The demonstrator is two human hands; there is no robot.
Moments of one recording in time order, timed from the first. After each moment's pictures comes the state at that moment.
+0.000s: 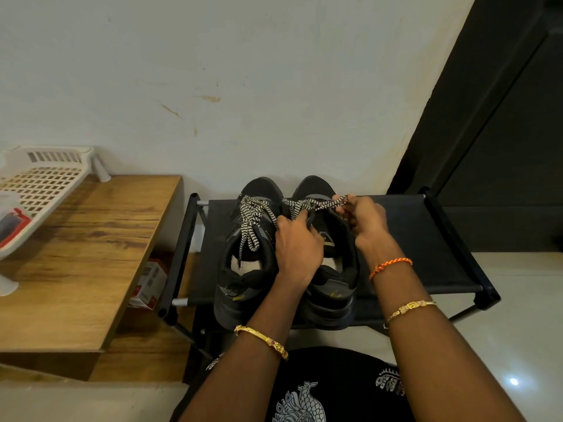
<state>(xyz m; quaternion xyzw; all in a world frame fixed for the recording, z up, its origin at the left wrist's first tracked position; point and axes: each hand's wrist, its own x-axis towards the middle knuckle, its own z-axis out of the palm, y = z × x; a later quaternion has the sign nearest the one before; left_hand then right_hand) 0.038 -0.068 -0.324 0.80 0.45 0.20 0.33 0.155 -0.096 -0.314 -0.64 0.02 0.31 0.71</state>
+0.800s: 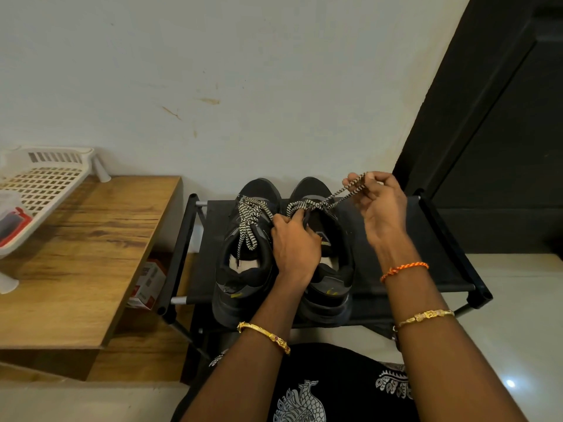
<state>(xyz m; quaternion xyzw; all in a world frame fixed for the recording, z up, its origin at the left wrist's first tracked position) 0.042 -0.069 -0.331 0.79 0.47 0.24 0.32 0.159 -0.119 -0.288 -0.49 -0.09 0.24 0.83</state>
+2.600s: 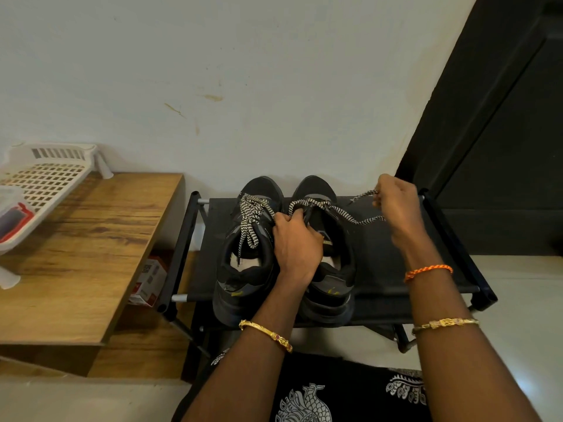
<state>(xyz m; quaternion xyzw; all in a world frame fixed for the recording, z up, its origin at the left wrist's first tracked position) 0.043 -0.068 -0.330 0.78 0.48 0.24 0.32 0.174 -0.135 -0.290 -0.75 -0.23 0.12 0.61</state>
